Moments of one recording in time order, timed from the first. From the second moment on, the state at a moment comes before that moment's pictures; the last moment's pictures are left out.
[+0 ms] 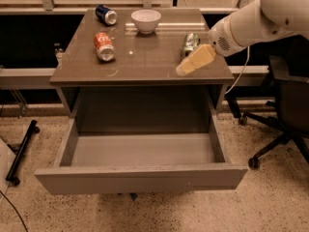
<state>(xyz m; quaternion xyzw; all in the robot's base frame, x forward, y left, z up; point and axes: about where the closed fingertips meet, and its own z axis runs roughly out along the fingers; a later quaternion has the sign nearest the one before) 0.663 -0.130 0.921 -0.43 0.80 0.11 0.39</state>
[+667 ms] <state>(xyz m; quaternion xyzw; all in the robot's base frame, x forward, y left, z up) 0.726 -0.111 0.899 -0.38 0.81 0.14 0.43</state>
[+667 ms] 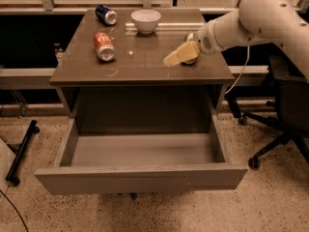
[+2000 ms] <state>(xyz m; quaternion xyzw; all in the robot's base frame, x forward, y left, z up) 0.811 -0.133 0.842 -0.27 0.86 0.12 0.42</state>
